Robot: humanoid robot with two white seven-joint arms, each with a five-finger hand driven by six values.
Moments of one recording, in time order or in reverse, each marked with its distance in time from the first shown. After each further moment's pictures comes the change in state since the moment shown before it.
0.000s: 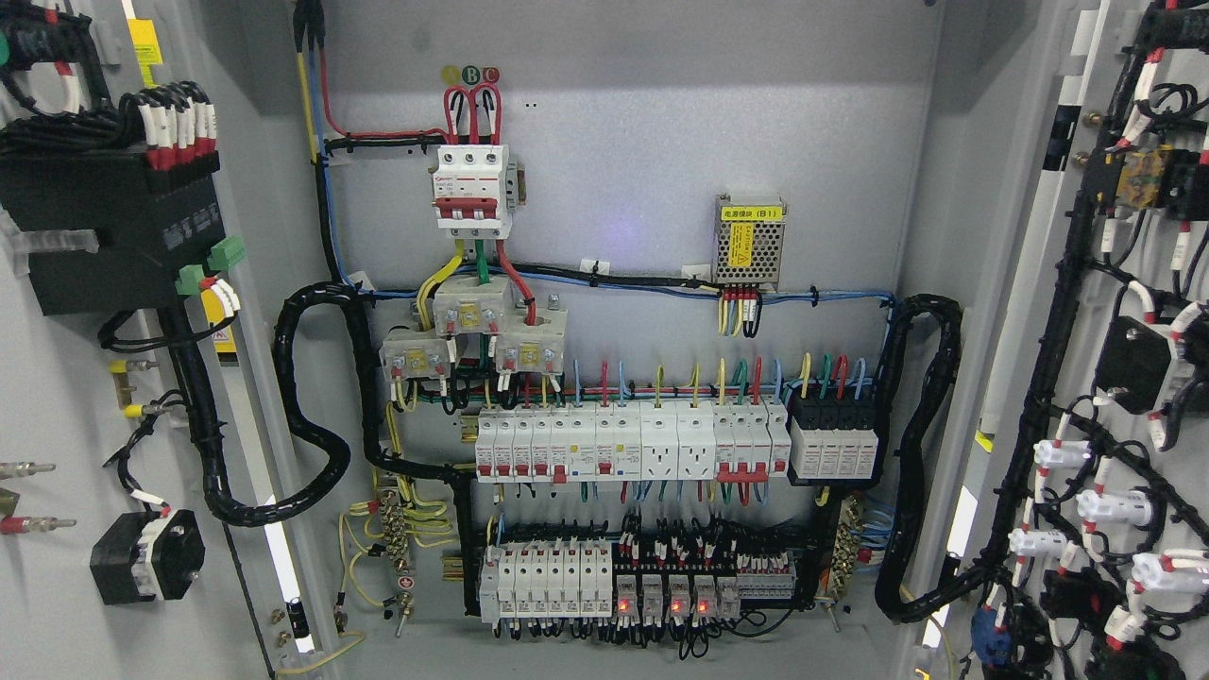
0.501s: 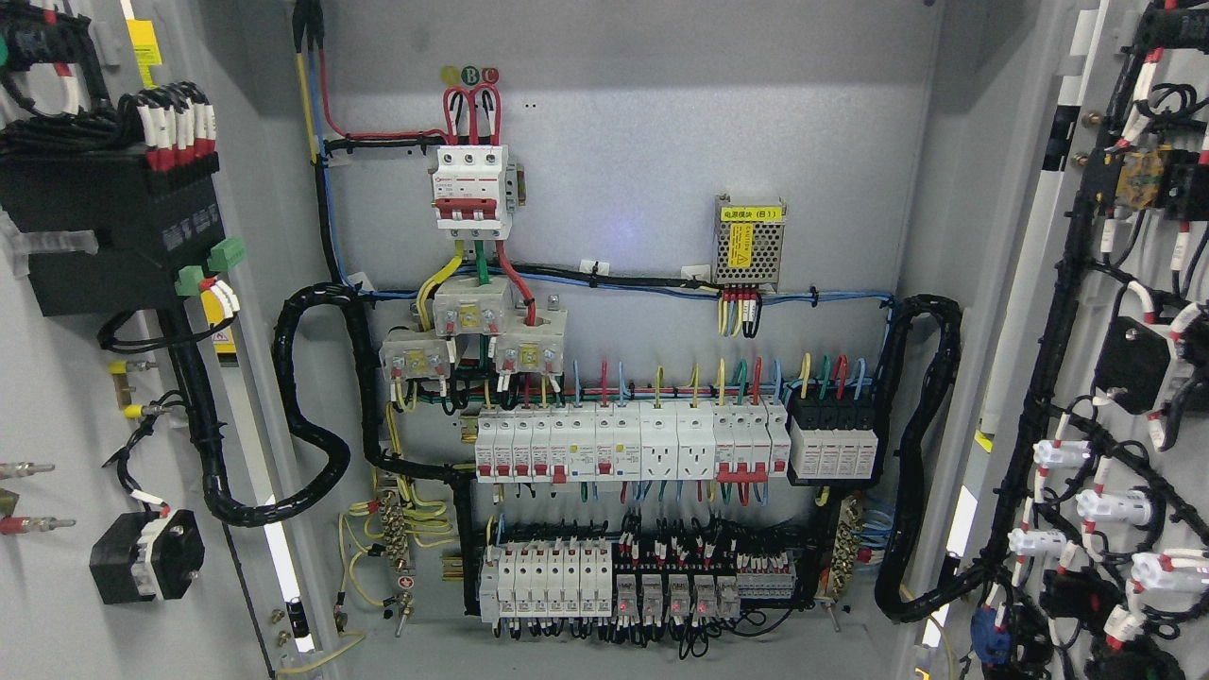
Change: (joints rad) left arm 0.105 0.070 0.003 -0.448 0.002 -0.012 -0.324; right arm 0.286 -0.114 -0.184 -0.115 0.069 -0.169 -0.018
